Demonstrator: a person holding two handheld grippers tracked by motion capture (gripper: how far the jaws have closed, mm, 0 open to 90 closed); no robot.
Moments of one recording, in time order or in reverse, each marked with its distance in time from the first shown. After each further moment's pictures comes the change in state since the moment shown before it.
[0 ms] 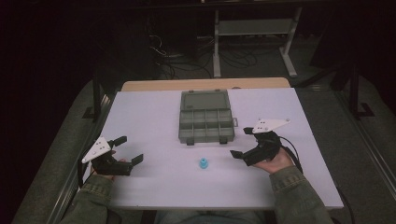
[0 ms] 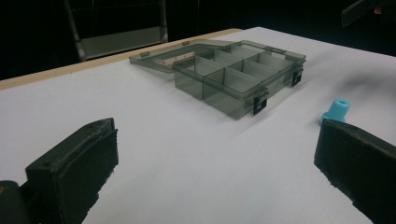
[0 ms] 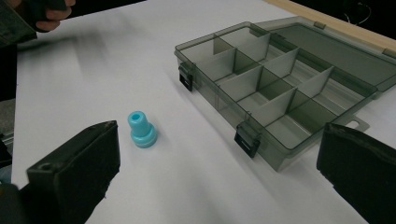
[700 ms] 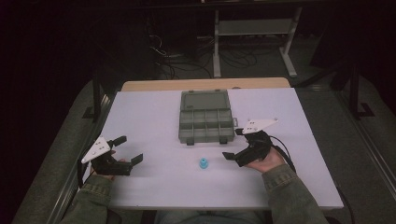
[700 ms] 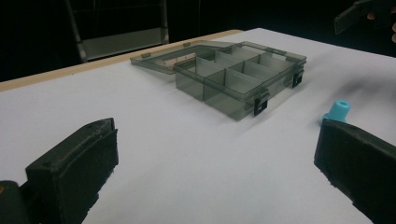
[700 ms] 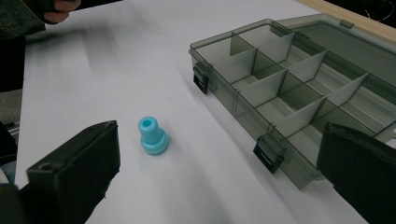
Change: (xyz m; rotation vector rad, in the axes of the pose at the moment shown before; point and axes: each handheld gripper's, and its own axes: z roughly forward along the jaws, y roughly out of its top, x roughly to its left) left arm -0.002 0.000 0.000 -0.015 0.003 -0.021; right arm 0.008 0.008 0.021 0.032 0.041 -0.019
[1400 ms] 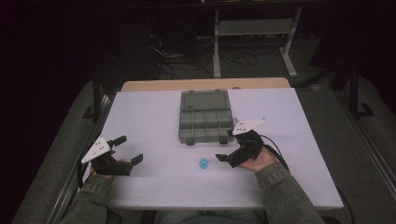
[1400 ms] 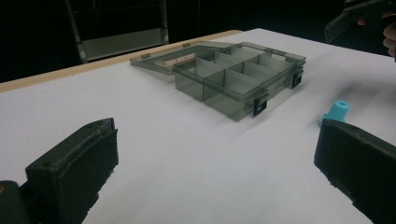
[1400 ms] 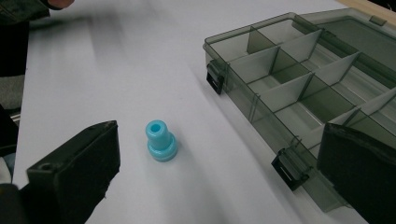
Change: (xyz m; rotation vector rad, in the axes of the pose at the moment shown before) left arm 0.000 0.000 0.000 0.001 -0.001 0.003; right arm 0.007 0.008 0.021 0.046 0.034 -0.031
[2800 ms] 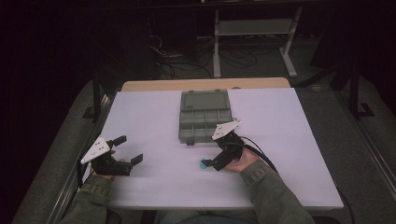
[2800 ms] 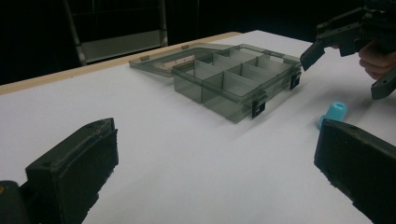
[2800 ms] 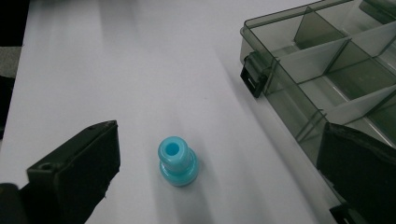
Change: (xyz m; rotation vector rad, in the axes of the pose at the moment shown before) left arm 0.000 0.001 -0.001 -0.012 -0.006 0.010; right arm 0.009 0.009 0.052 0.103 0.067 -0.078
